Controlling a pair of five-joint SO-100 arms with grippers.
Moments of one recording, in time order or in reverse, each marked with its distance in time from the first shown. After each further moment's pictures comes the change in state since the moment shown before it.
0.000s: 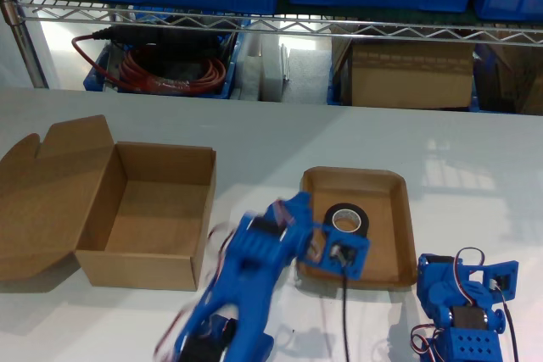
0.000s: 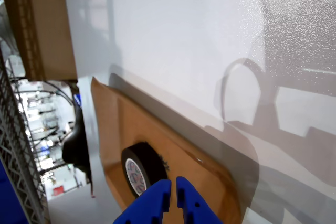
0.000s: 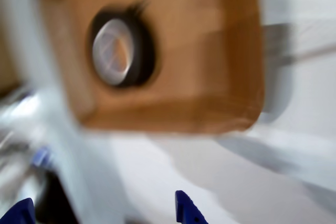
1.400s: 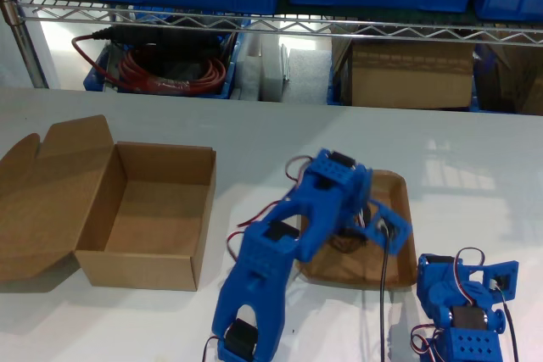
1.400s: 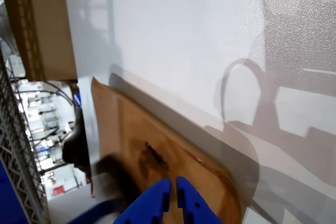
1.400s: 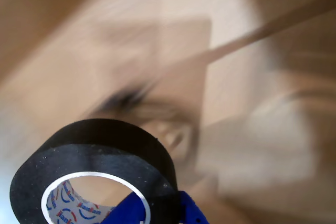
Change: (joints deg) arm 0 4.0 -55.8 -56.5 15.0 4.9; arm 1 0.0 0.0 0.0 0.0 0.0
